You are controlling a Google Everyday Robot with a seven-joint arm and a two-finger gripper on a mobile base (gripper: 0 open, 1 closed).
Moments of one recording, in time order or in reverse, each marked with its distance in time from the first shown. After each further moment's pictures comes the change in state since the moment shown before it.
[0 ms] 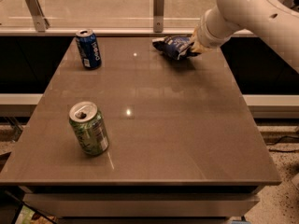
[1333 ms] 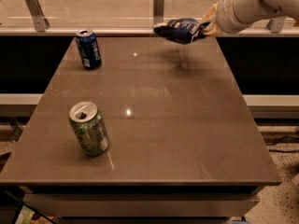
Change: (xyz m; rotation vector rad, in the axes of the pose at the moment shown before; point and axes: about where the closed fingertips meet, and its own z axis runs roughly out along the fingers) arm 0.005 -0.036 -0.062 0.148 -0.151 -0.061
